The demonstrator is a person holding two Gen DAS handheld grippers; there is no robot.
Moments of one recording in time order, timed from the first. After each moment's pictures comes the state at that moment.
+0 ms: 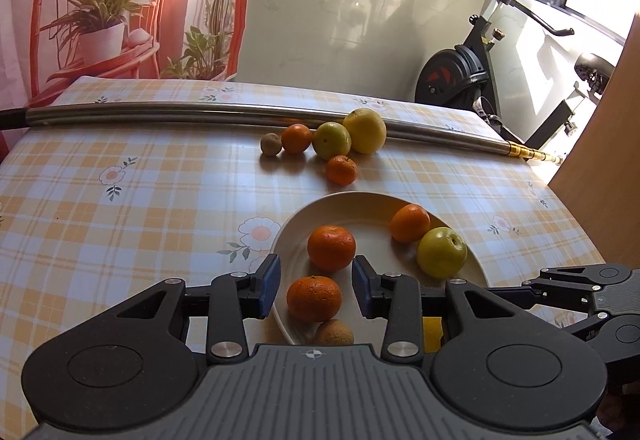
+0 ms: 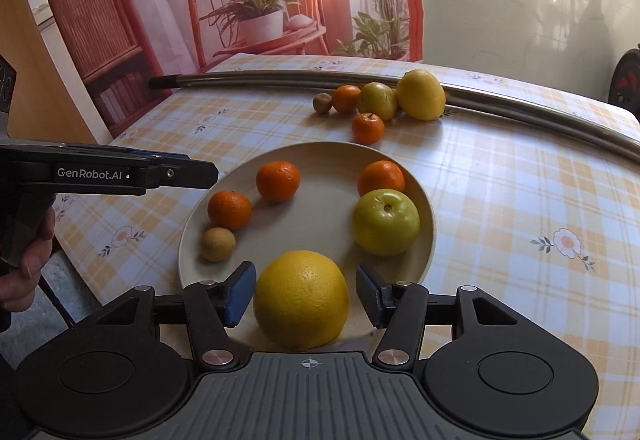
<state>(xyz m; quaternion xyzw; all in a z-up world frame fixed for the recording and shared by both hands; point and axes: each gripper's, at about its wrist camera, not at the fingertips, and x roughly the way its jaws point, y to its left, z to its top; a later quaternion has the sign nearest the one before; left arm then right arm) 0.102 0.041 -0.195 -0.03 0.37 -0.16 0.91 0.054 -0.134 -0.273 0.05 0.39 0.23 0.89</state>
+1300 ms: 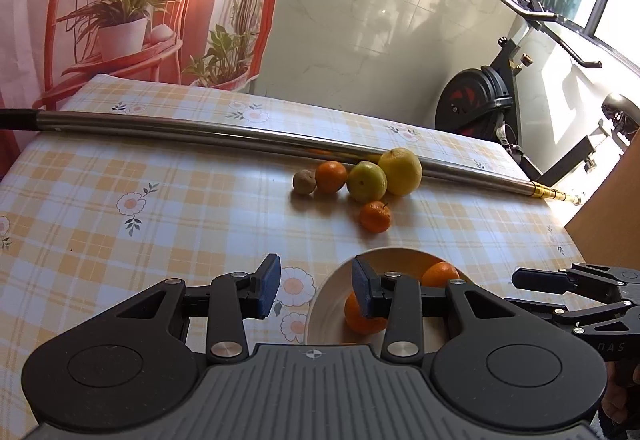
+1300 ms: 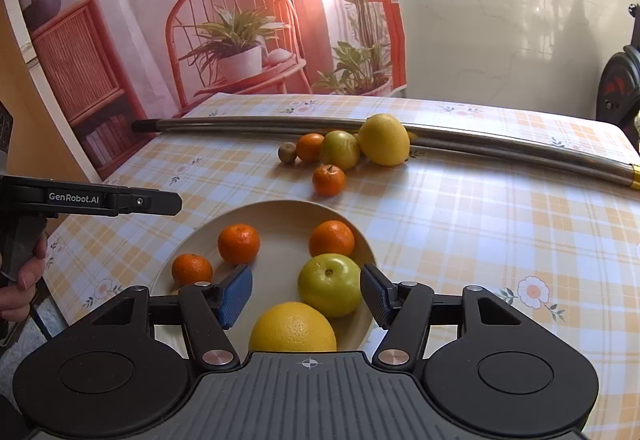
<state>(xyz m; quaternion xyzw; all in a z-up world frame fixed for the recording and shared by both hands) 0.150 0.063 -0.173 -0.07 0.38 -0.13 0.91 0.092 -0.172 -0.254 0.08 0.36 0.22 0.91</state>
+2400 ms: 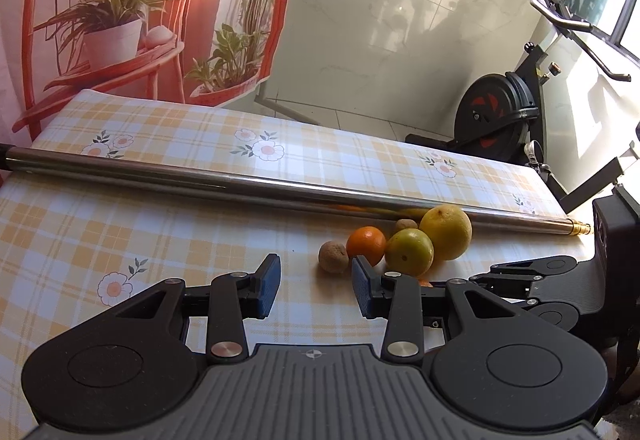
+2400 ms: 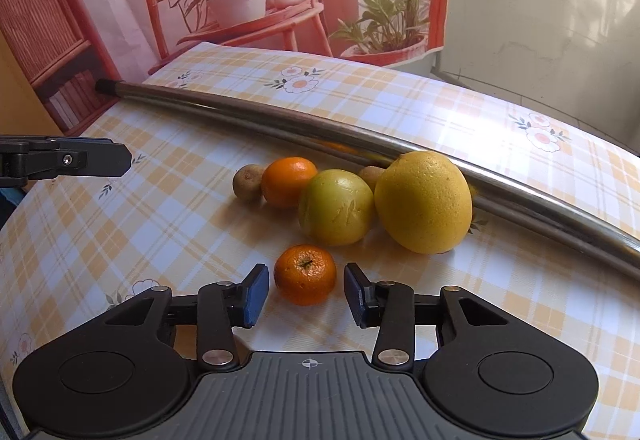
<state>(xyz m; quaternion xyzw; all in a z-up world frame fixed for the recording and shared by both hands) 0.248 0.058 -0.177 -0.06 0.39 -0.12 0.91 0.273 -0.108 -0.300 0.01 0.44 0.26 0.86</state>
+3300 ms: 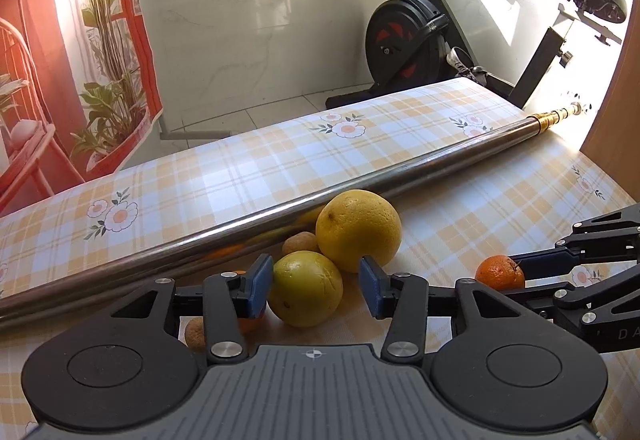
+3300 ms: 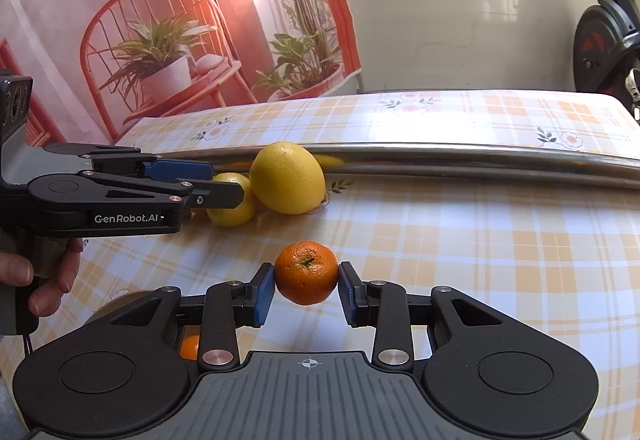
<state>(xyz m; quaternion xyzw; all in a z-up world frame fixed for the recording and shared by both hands) 0.291 -0.052 -0.218 0.12 0.37 -0.25 0.89 0.210 -0.204 -0.308 0.13 0.38 0.16 0.90</state>
